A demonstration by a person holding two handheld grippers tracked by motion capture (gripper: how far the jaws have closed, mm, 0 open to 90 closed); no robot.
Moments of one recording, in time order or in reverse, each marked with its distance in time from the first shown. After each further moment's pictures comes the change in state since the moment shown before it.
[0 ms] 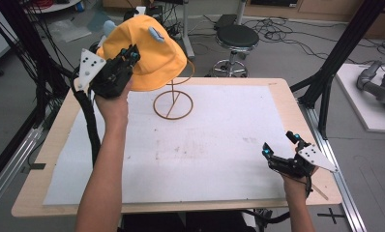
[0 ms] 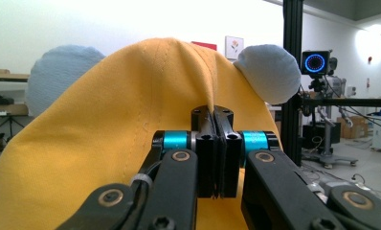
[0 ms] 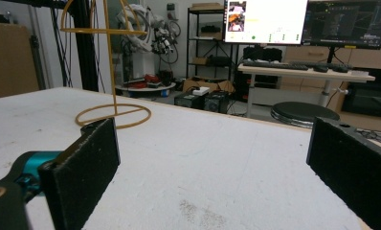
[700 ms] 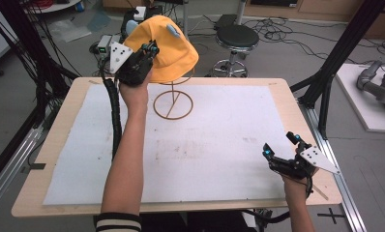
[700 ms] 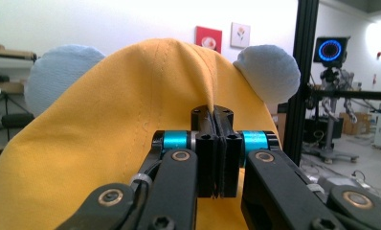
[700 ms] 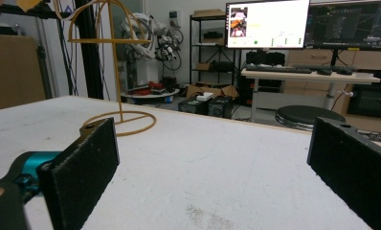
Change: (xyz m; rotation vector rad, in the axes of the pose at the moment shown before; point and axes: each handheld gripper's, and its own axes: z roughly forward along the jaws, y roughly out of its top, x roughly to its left) left arm 0.000 -0.042 0.063 0.070 0.023 -0.043; right arm 0.002 0.001 -0.004 -0.023 0.012 0.031
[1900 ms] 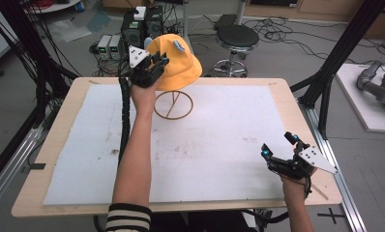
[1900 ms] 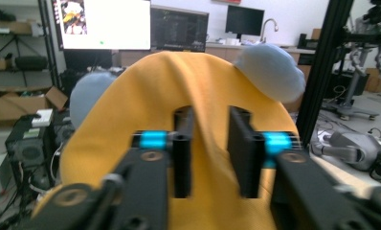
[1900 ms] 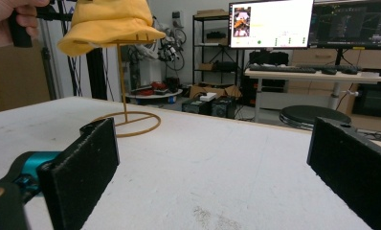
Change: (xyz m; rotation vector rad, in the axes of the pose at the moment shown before) left arm 0.005 -0.039 0.031 0.228 0.073 -0.023; right arm 0.003 0.000 0.002 0.000 0.012 0.001
